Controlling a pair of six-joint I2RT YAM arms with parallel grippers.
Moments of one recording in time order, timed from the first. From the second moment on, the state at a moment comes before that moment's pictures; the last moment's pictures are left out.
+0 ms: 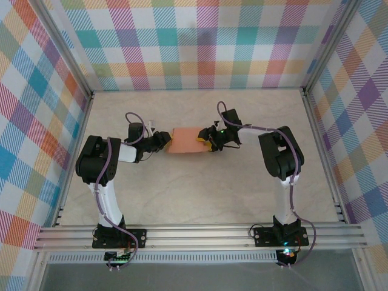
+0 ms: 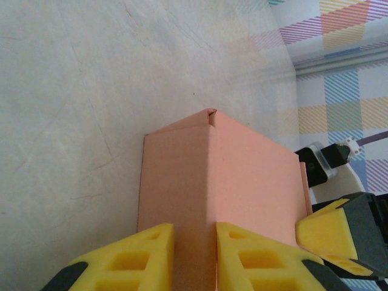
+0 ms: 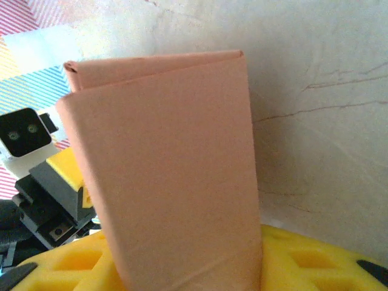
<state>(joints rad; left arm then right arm) -0.13 1.98 0.84 0.56 0.69 -0.84 0.42 2.10 1.29 -0.07 -0.78 1.04</state>
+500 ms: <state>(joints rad) -0.13 1.83 0.76 0.48 0.58 -0.79 0.39 2.04 1.21 0.06 -0.84 1.09</state>
